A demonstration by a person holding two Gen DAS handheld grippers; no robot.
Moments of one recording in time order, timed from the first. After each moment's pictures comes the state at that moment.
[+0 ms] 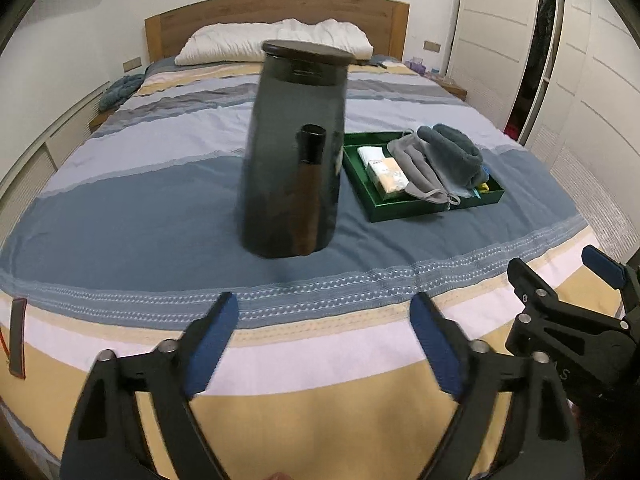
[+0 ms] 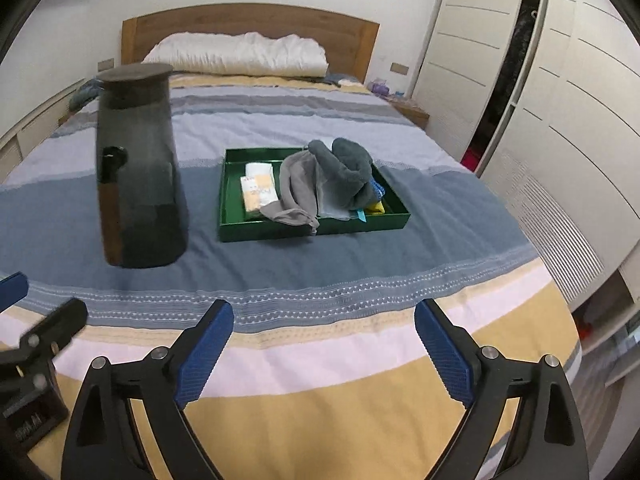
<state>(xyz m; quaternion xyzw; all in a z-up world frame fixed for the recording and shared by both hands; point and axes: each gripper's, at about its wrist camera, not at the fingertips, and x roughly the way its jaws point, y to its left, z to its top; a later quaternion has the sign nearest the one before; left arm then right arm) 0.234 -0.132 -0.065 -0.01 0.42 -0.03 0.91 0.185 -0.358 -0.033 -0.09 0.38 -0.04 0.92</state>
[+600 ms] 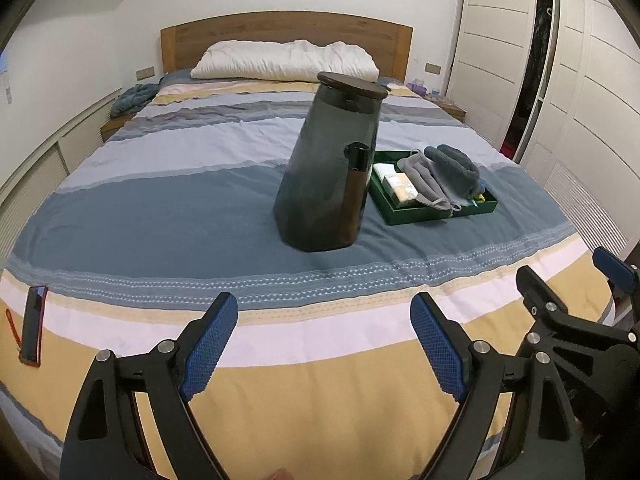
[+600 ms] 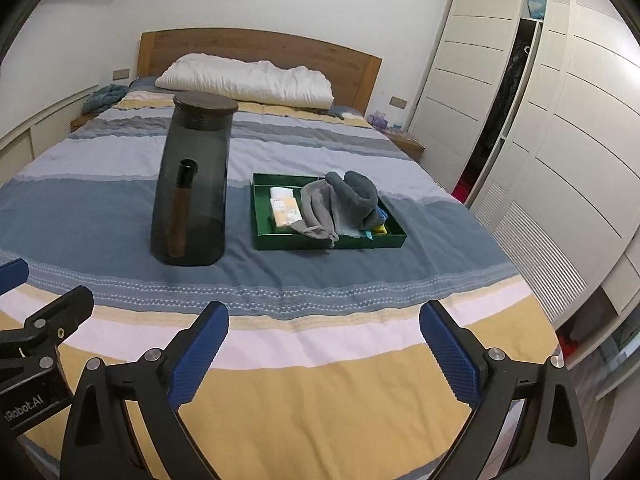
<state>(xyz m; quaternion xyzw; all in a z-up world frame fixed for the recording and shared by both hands) 0.177 -0.078 -0.044 -0.02 0.39 -0.03 0.92 0.089 -0.304 0.002 -0.12 0.33 -0.04 0.94</state>
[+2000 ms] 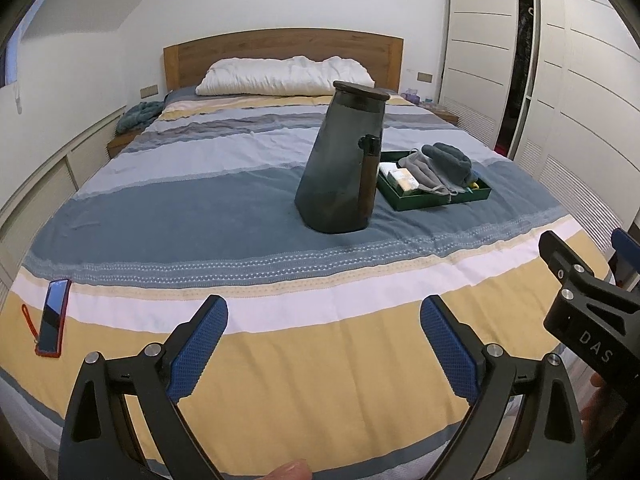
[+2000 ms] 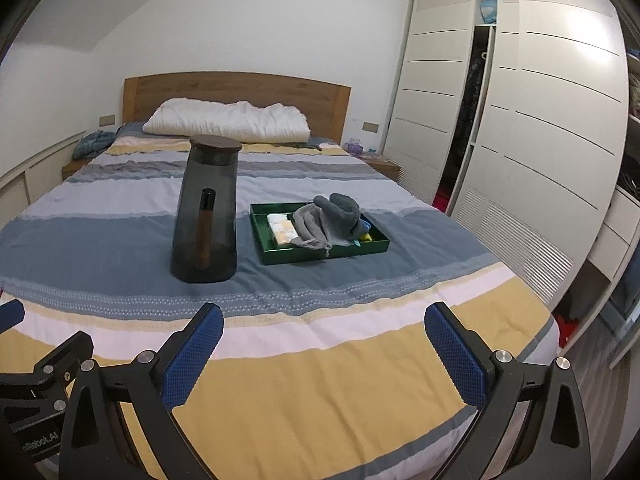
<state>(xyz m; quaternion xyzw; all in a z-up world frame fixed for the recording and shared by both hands) 0.112 -0.048 -0.047 0.00 0.36 -0.04 0.93 -0.005 -0.279 0.006 -0.07 0.27 -0.07 0.96</state>
